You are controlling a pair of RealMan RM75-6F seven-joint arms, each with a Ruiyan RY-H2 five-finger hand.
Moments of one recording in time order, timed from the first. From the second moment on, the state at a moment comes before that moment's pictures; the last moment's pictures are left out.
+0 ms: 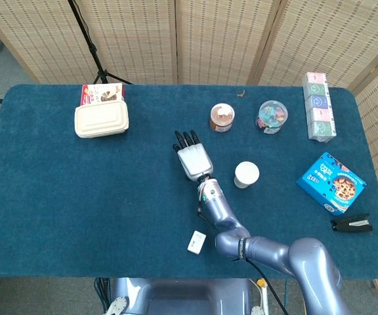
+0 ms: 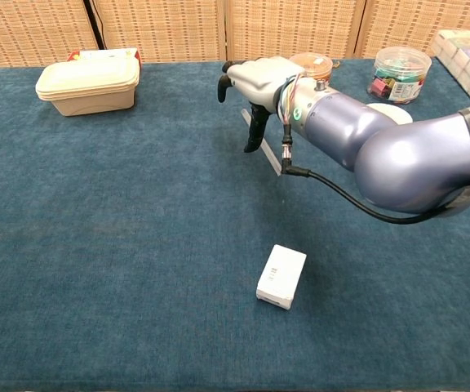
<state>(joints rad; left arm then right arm) 0.03 -0.94 0.01 -1.51 1.47 1.45 -0.50 1.13 -1.96 0.32 -0.94 -0.88 0.90 -0.57</state>
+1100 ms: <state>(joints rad) 0.03 -0.94 0.01 -1.51 1.48 1.46 -0.49 1.05 -1.90 0.19 -0.92 -0.97 0.94 -0.79</state>
